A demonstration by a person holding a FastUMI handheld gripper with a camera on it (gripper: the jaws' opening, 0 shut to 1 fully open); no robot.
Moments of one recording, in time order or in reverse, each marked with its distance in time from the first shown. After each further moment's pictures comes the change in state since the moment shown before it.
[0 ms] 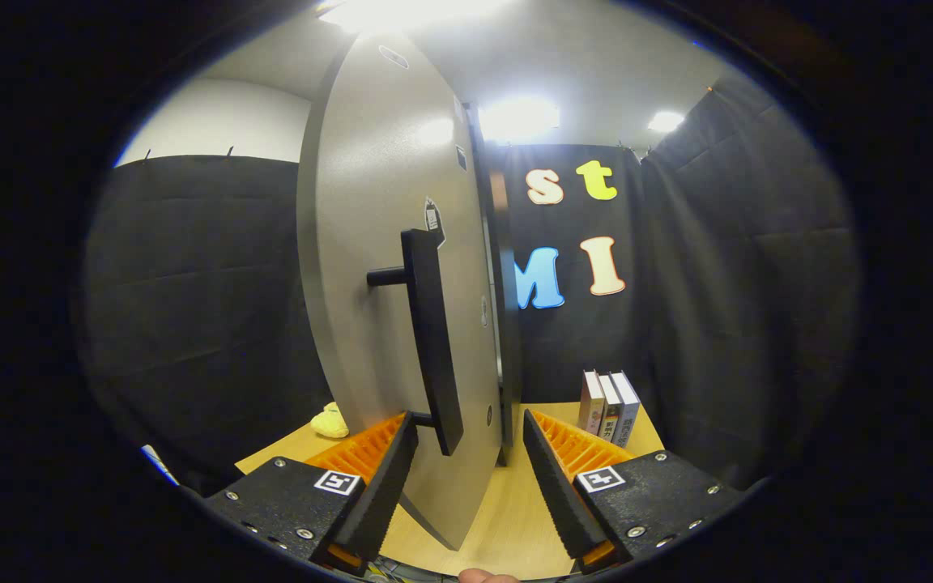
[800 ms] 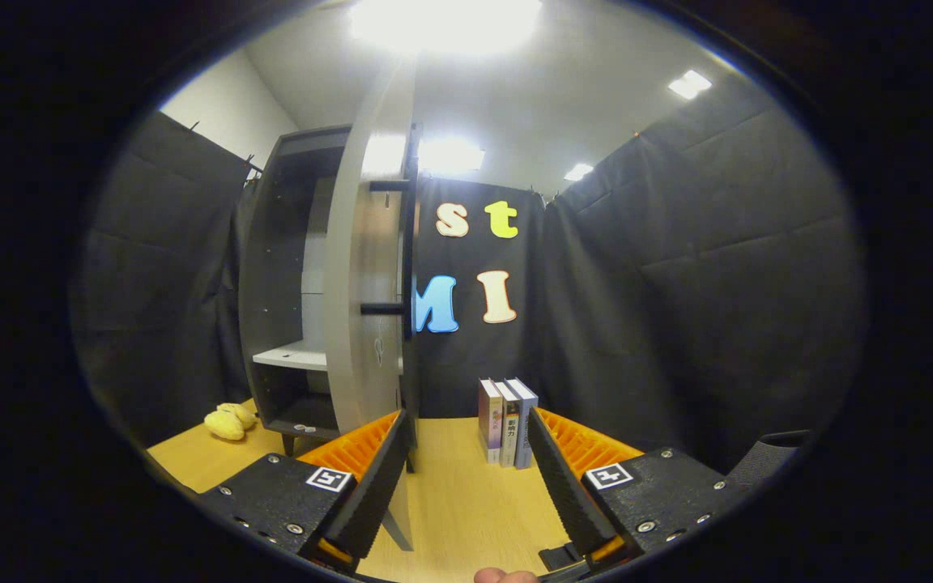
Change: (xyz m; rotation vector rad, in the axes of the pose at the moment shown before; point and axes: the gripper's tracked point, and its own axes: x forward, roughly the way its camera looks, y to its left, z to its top) arm -0.043 -0.029 -0.102 -0.094 -0.155 -0.384
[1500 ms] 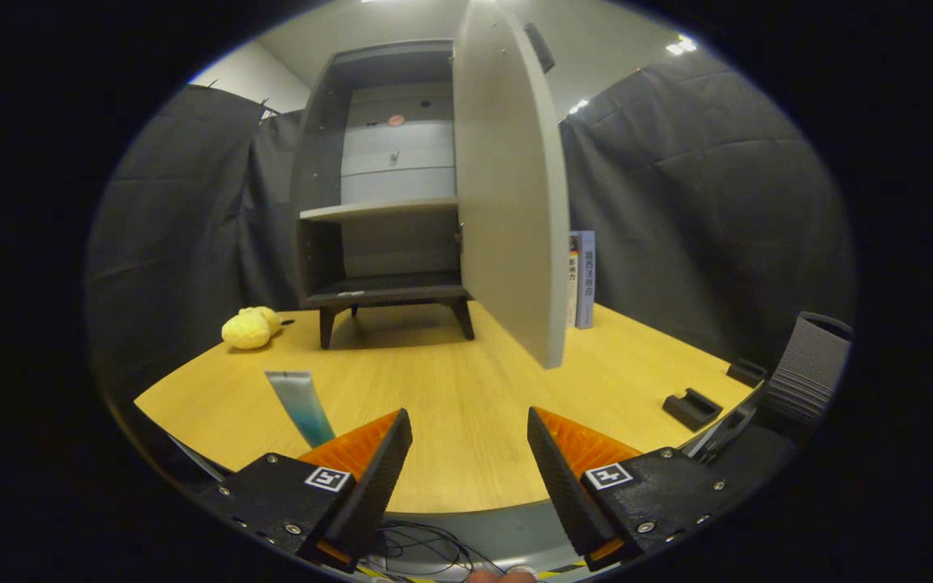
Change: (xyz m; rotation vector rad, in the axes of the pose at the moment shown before) arm -0.071 0.164 -0.262 0.058 0.287 0.104
